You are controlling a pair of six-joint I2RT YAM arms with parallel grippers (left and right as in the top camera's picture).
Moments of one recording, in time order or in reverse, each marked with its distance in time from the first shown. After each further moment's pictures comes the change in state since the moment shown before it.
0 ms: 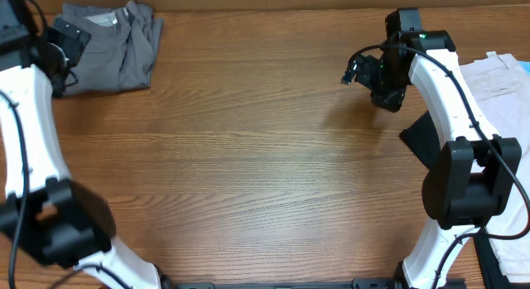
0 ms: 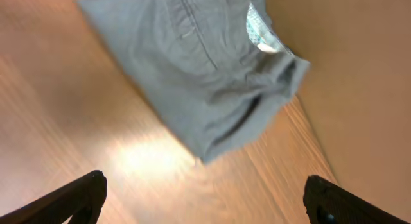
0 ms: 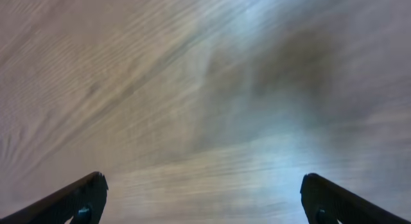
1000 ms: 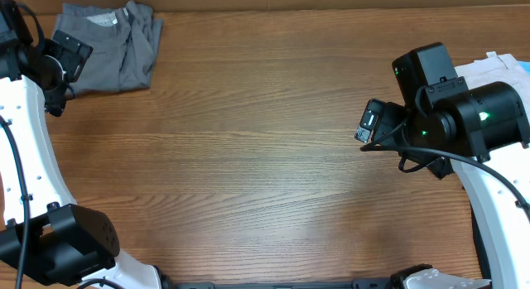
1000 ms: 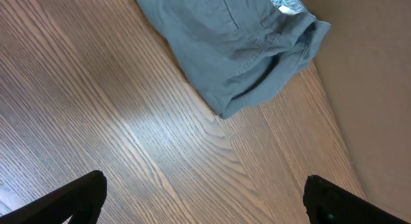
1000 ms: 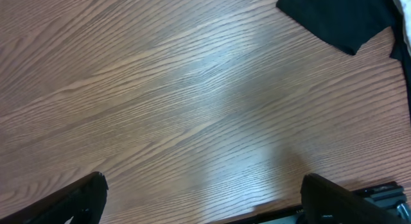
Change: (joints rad) left arm 0.000 -0.078 0.003 -0.183 0.018 0.003; right arm 0.257 -0.591 0.013 -0.517 0.320 0.139
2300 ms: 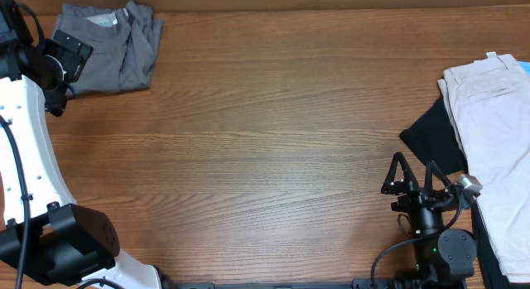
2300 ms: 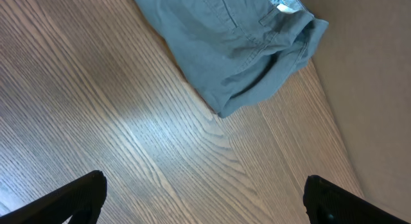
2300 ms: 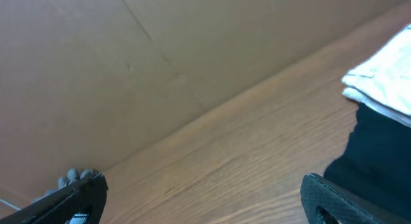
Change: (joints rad) left arm 0.000 0.000 0.000 0.000 0.007 0.000; right arm -0.258 -1.416 -1.624 1.460 -0.016 -0.113
